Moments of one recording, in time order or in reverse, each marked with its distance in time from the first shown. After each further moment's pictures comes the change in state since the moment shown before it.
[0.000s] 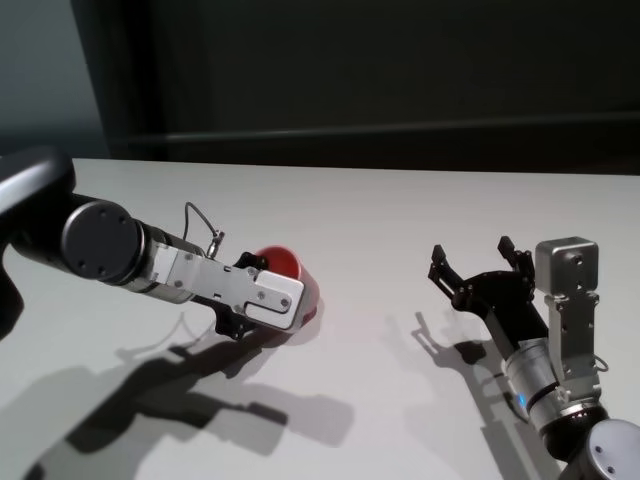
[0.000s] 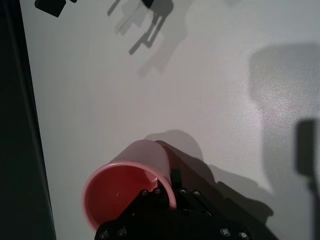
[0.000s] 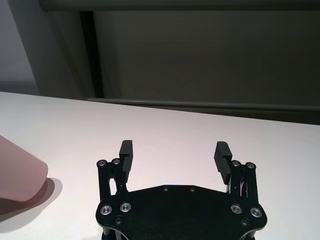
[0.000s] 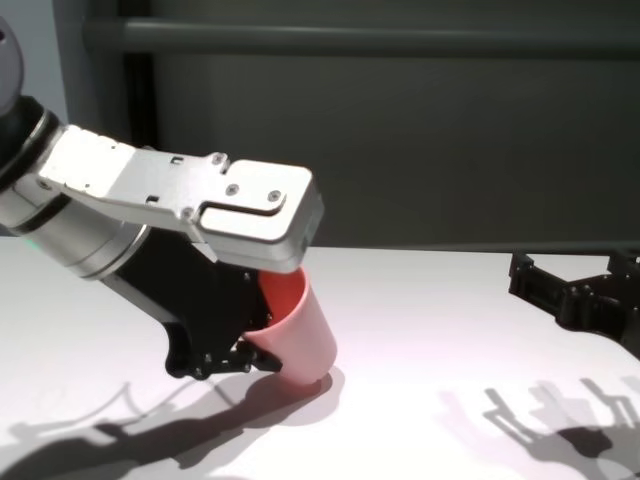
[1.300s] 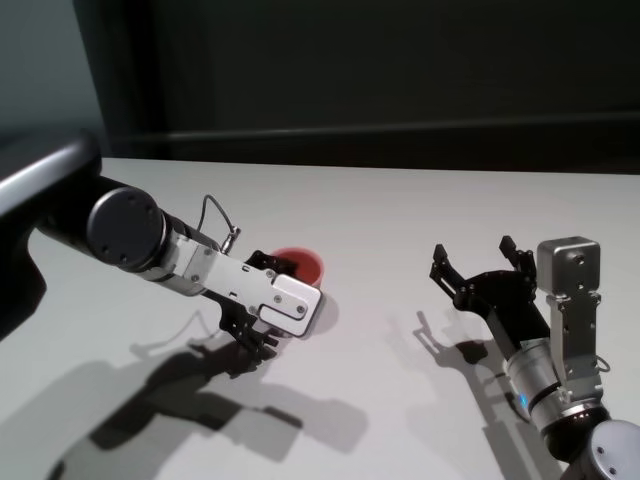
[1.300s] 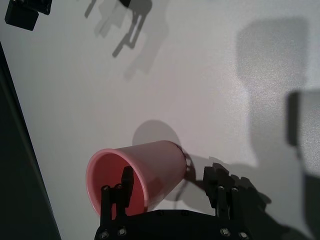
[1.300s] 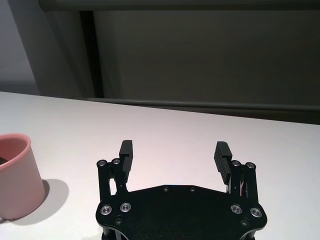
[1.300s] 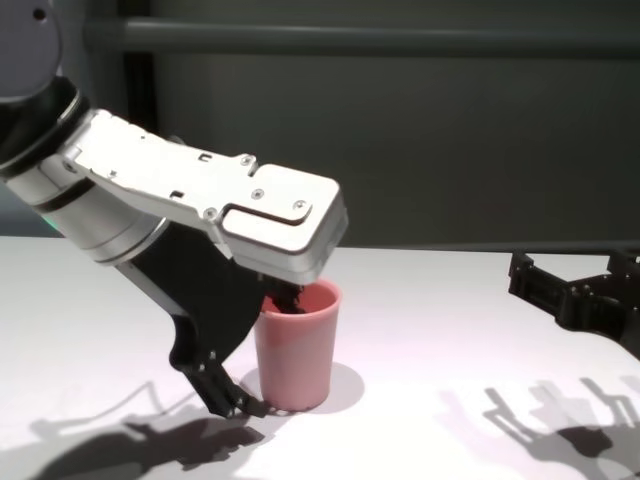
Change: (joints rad) left arm -0.046 -0.032 0.028 -0.002 0.079 0.011 -0.086; right arm 0.000 0.000 0.000 0.000 0.000 0.000 0.000
